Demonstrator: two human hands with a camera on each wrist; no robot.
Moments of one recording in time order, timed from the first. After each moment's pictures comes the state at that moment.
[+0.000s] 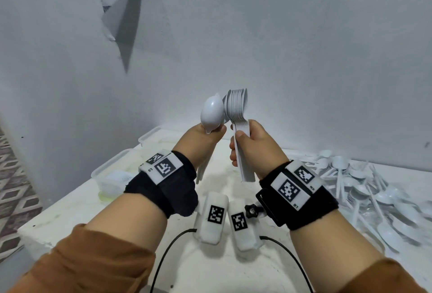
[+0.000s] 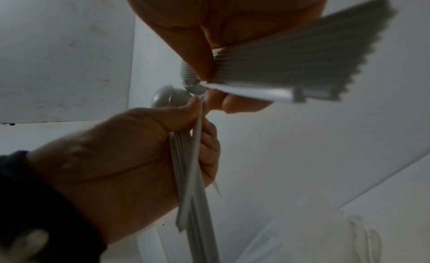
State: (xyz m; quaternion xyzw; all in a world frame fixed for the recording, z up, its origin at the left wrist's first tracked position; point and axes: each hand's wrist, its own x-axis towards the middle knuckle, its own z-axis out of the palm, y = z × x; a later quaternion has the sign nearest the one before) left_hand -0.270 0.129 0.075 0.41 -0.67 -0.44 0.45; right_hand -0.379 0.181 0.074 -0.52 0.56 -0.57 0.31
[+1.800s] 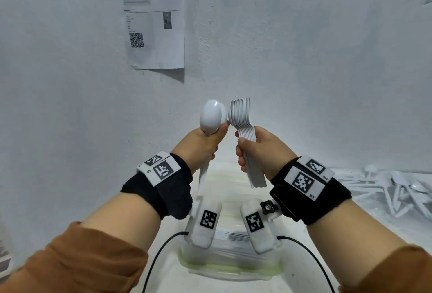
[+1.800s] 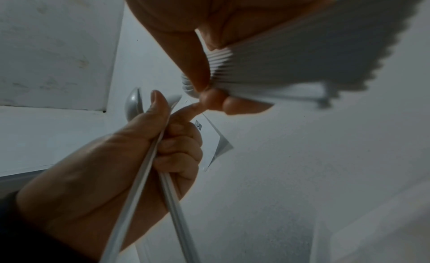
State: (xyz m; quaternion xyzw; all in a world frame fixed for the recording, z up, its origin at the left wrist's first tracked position) left_hand -0.105 -0.036 0.108 0.28 -0.73 -0.48 0.39; right_hand -0.221 0.050 0.110 -0.46 0.57 -0.60 0.33
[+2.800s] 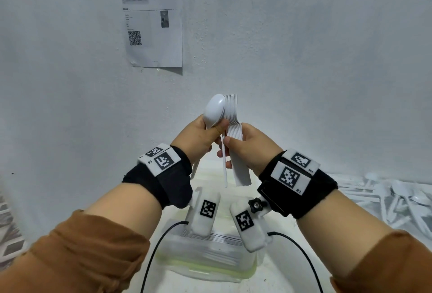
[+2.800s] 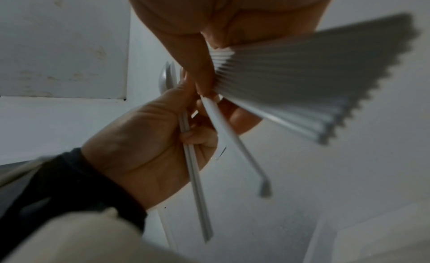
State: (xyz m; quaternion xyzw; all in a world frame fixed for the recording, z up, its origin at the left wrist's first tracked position) left_hand -0.142 -0.015 0.120 0.27 -0.74 -0.45 0.43; right_hand -0.253 0.049 0.116 -0.55 0.56 -0.53 0.31
